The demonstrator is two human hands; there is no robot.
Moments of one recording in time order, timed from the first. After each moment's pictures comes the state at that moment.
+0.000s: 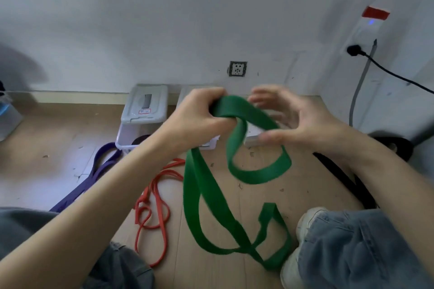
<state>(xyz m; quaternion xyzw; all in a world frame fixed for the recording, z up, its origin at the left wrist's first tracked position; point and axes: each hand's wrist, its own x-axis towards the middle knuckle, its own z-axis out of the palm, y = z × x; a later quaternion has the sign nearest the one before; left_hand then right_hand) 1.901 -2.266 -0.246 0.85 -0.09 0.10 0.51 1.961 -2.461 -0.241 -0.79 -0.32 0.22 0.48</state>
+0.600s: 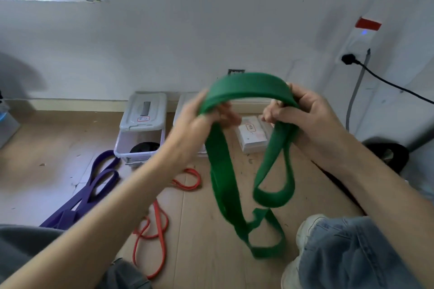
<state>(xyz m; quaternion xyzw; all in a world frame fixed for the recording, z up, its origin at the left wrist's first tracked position) 1.903 -2.264 -0.264 0.70 -0.07 0.12 0.70 1.955 -2.454 -0.240 -0.66 -0.27 0.15 0.69</state>
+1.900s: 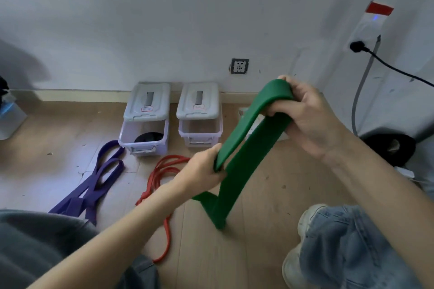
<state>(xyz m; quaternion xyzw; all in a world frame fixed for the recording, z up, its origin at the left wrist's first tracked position) 1.886 -2.269 -0.351 0.93 -0.02 -0.02 0.36 1.952 -2.438 -0.244 -0.63 -0.22 0.18 0.72</state>
